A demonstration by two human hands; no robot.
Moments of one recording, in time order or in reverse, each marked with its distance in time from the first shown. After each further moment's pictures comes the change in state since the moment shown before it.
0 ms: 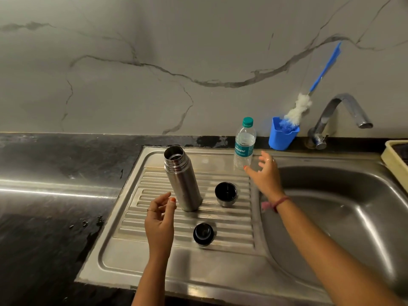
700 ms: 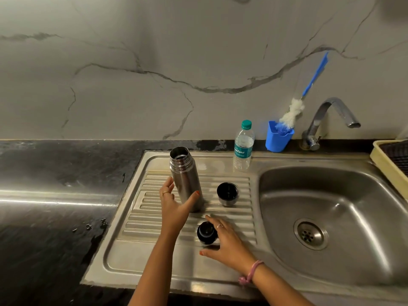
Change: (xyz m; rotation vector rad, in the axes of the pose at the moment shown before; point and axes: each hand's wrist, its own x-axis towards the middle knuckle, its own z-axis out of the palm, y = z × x) left_hand 0.036 -0.009 0.015 0.210 -0.220 -0.057; right_hand -0.162 0.030 0.075 -0.344 -0.598 -0.198
